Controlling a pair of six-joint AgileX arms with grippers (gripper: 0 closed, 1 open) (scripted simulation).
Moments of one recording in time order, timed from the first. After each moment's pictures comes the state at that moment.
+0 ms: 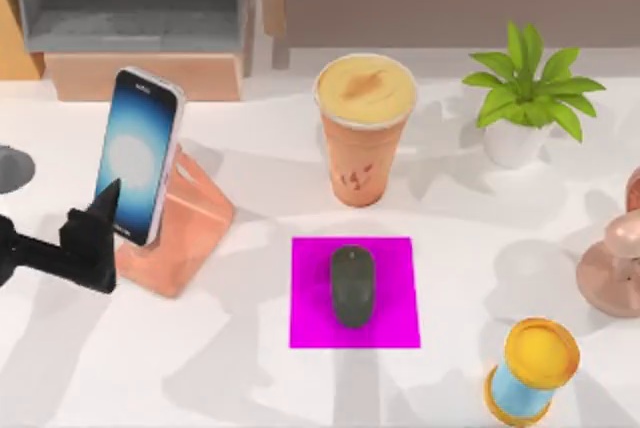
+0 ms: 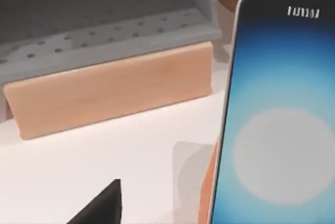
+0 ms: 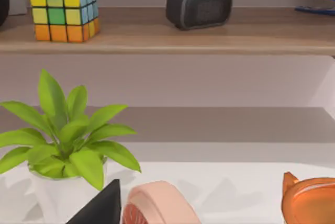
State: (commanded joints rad) left arm -0.17 0.67 0.30 0.05 0.14 0.08; right arm 0.00 0.00 0.00 0.00 0.00 0.00
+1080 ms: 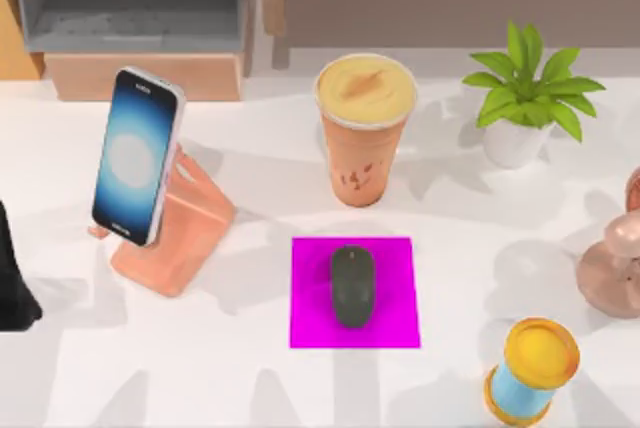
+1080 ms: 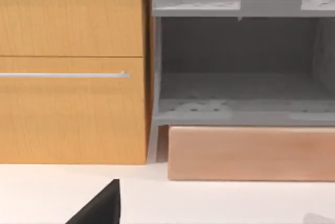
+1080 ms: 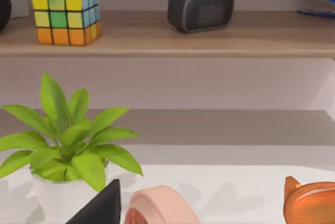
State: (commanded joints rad) left arm 0.00 0.00 0.00 0.00 0.00 0.00; right arm 0.01 0.01 0.01 0.01 0.01 0.00
